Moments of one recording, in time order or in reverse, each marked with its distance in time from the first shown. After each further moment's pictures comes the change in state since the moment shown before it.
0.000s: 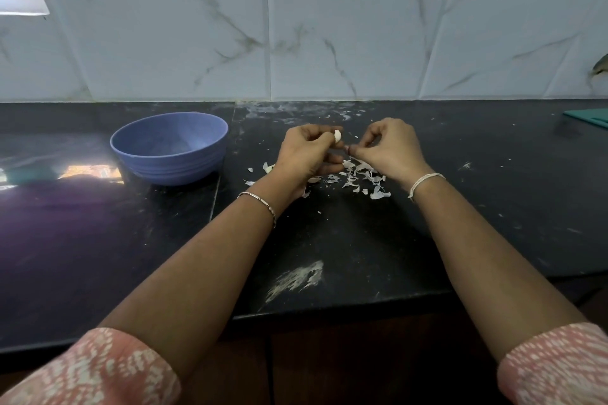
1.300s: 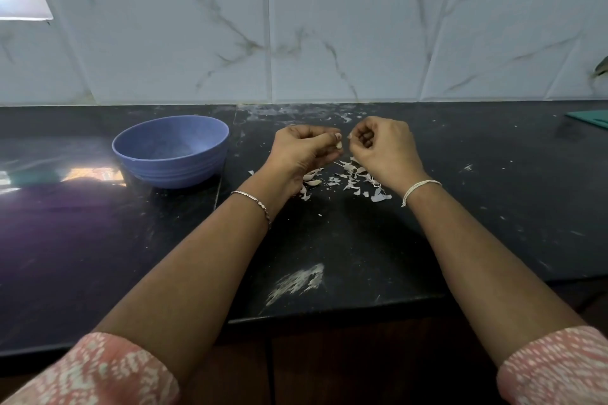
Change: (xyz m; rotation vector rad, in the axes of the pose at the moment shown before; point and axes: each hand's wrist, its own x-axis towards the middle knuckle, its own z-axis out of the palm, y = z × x) left_hand 0.001 0.006 -0.009 -0.200 0.003 -0.021; right_hand -0.003 -0.007 0.007 -0.023 0.111 -0.184
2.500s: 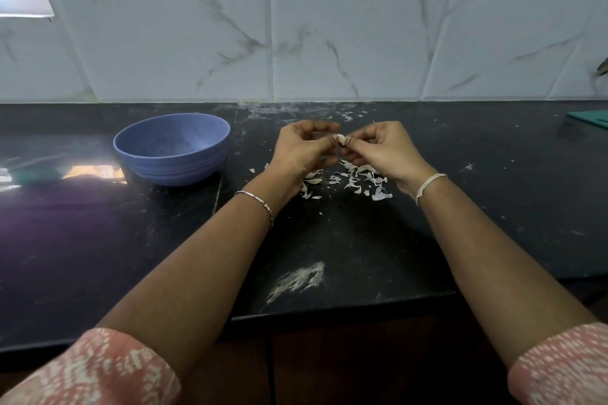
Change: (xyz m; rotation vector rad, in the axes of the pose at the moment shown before) left_hand -0.003 -0.002 0.000 0.185 -0.008 0.081; right_hand 0.000 0.001 -0.001 0.528 -0.222 0.281
